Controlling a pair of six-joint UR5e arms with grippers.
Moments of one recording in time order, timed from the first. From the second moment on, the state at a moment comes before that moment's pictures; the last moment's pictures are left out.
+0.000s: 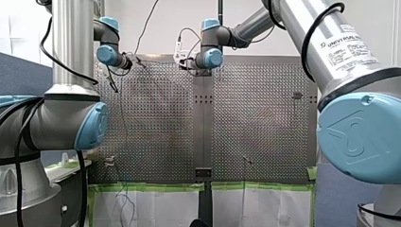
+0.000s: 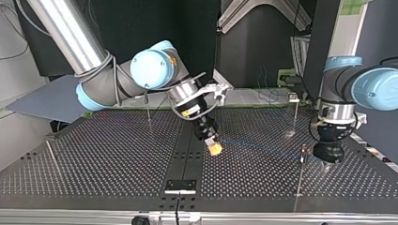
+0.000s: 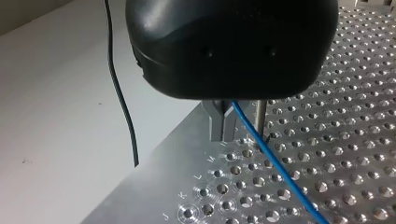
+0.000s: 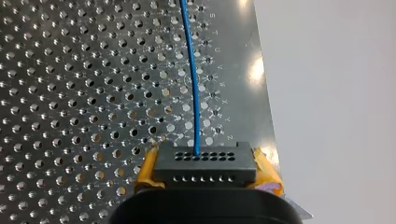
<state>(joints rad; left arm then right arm) 0.19 -1.58 -1.68 -2.90 -1.39 -2.19 2.36 -1.04 1.08 -0.17 1.42 1.69</state>
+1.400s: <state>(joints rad) 0.20 -1.61 -1.68 -2.87 -1.40 -2.18 2.29 -1.04 1.07 -0.18 1.41 1.72</state>
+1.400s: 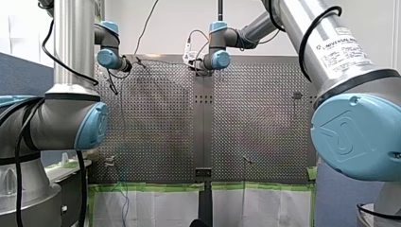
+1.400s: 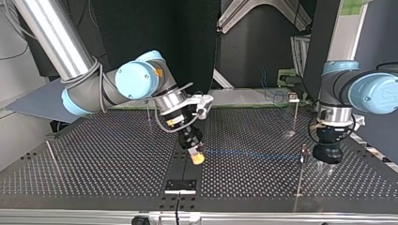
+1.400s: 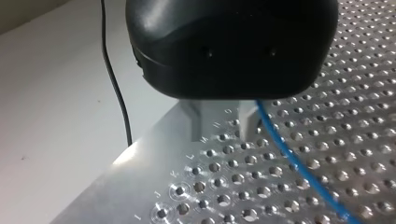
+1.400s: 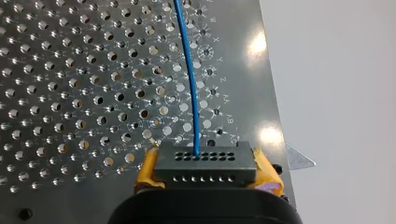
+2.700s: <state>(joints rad) 0.17 -1.40 -1.90 -3.06 -1.40 -2.13 2.30 -1.04 1.07 -0.17 1.41 1.72</state>
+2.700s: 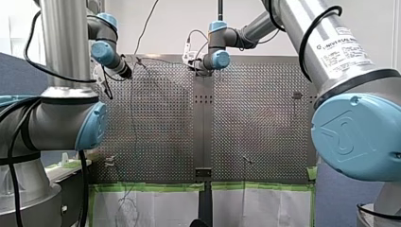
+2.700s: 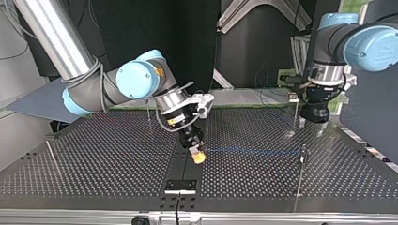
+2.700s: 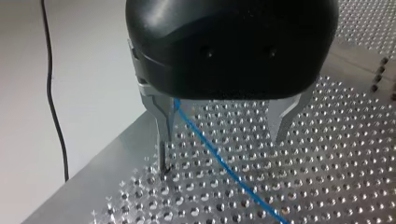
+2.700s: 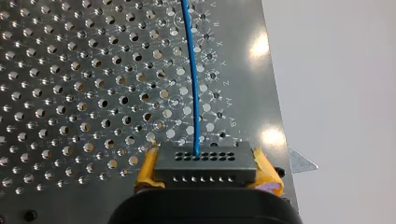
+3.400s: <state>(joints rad) 0.16 -1.34 -1.88 -3.07 -1.32 -1.99 2.29 -1.04 1.07 -0.13 1.45 1.73</state>
